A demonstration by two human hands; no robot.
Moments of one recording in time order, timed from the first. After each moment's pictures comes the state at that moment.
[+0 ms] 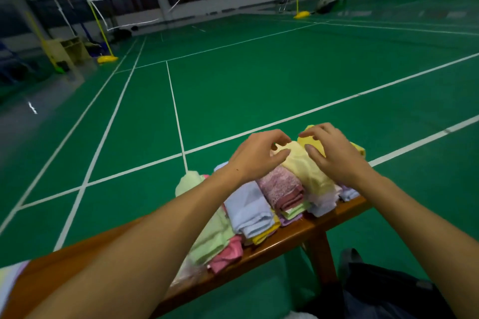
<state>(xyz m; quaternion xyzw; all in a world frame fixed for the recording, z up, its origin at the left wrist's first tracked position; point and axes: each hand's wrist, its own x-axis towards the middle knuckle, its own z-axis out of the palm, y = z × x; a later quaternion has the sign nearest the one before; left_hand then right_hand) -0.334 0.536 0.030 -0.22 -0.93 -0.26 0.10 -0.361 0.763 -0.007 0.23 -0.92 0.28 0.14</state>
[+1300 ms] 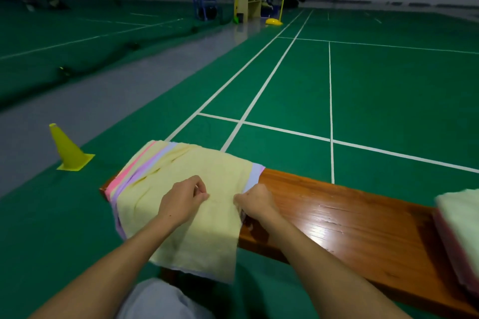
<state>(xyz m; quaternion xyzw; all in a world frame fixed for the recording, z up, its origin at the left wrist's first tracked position) 0.144 -0.028 -0.095 0.42 -0.87 -0.23 0.13 -0.017 0.108 -0.085 0.27 -0.86 0.32 -0.30</state>
